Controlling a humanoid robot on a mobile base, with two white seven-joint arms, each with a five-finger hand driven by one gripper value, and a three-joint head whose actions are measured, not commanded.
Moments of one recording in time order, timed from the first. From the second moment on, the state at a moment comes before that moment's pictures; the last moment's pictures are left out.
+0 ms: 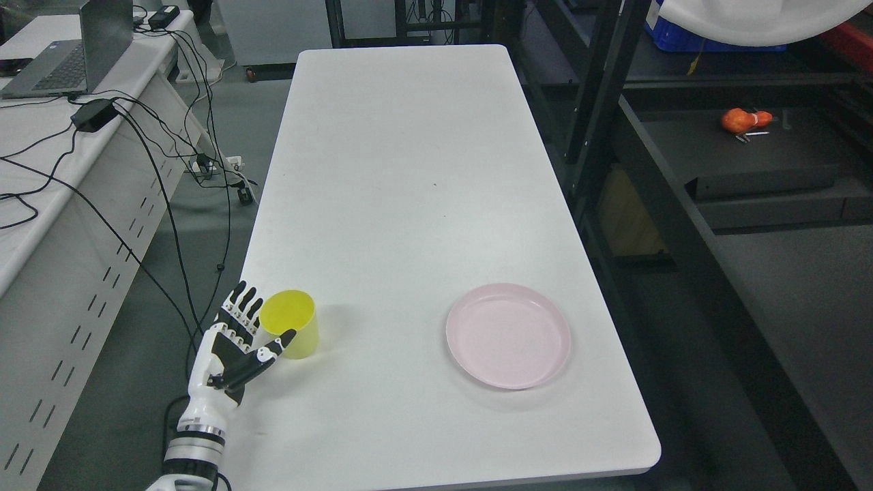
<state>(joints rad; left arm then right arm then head) -0.09 0.01 0.17 -1.49 0.34 -0.09 -0.18 0.00 0.00 0.00 -0.24 0.00 0.09 -0.12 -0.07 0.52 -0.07</state>
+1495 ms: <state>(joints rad) -0.14 0.02 0.16 -1.40 0.40 -0.04 -0.30 0.00 0.00 0.00 -0.24 0.00 0.09 -0.12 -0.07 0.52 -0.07</state>
